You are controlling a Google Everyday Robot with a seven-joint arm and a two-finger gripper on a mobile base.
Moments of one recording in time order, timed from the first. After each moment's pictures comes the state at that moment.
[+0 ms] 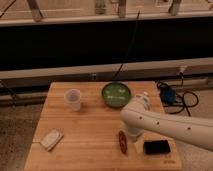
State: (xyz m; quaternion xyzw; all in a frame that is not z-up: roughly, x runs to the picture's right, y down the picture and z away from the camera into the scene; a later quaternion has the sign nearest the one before) arm 0.123 0.263 0.712 -0.35 -0.08 -0.24 0.90
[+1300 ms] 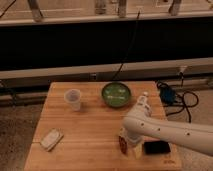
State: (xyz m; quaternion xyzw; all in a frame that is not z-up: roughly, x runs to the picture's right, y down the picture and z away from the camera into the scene) arm 0.121 0.294 0.735 -0.35 -0.12 -0.24 0.90
